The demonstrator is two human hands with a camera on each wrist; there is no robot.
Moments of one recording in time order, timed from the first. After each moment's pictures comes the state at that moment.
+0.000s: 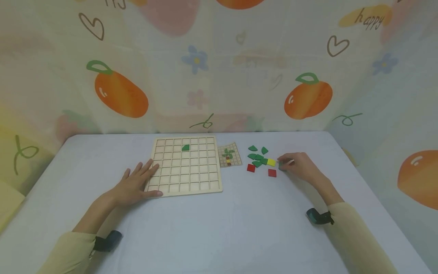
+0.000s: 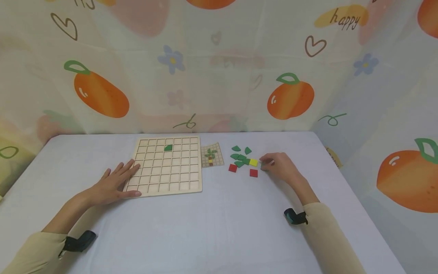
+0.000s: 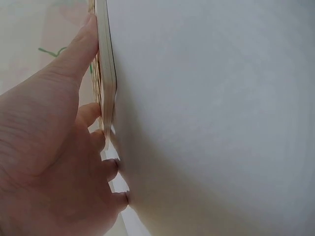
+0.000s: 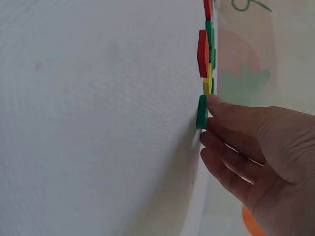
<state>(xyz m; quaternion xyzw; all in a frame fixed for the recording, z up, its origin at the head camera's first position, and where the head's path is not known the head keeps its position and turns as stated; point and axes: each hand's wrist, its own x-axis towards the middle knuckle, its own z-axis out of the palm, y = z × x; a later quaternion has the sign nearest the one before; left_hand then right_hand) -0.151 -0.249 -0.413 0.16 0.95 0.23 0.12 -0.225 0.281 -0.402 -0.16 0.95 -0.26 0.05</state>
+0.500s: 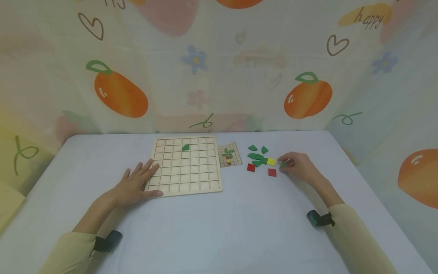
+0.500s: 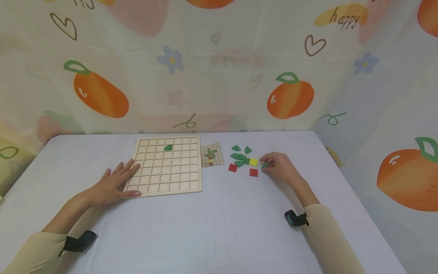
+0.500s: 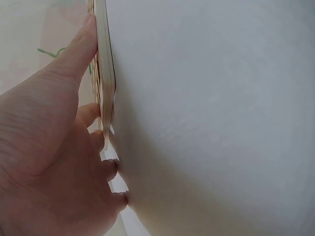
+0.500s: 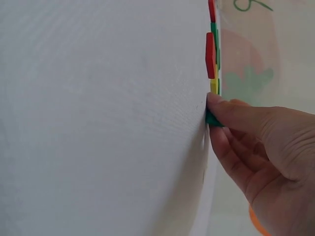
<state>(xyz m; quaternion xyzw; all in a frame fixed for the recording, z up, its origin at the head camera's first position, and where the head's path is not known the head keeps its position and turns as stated) -0.151 -0.250 -0.417 0.17 0.95 0.25 0.10 -0.222 0.284 -0.410 -0.15 0.95 -0.27 0.03</state>
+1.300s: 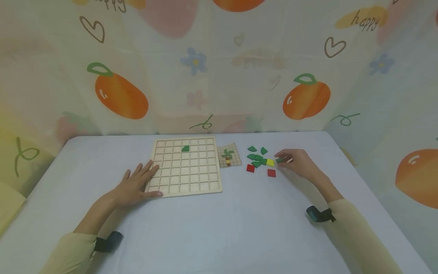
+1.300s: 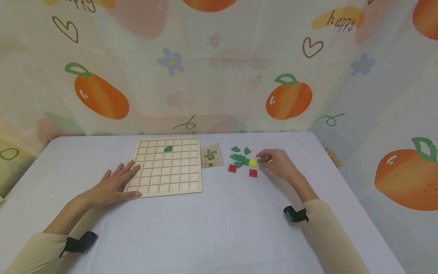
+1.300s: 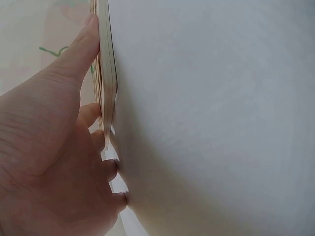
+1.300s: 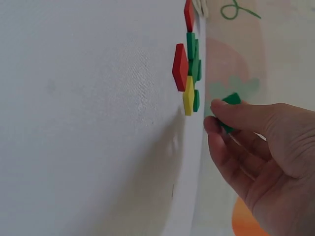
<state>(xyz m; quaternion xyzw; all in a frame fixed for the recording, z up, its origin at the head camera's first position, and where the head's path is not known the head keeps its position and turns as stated) -0.151 -0.248 -0.415 0.16 0.95 0.23 0.11 -0.226 0.274 -0.391 -0.17 0.94 -0.28 0.03</state>
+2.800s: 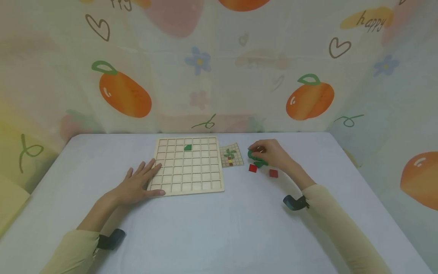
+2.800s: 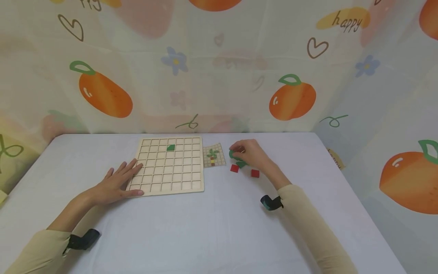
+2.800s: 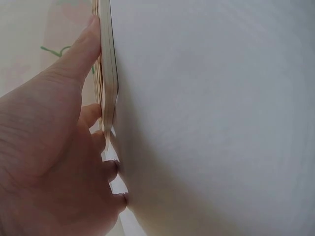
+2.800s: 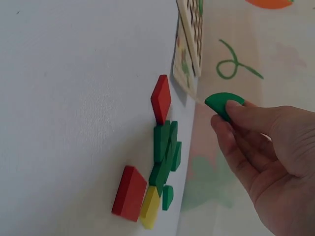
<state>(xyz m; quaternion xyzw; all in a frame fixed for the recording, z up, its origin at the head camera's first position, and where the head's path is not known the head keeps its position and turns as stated) -0.151 -0.250 -0.417 0.16 0.95 0.23 0.12 -0.251 0.192 -0.378 -0.24 0.91 -0.32 0.04</state>
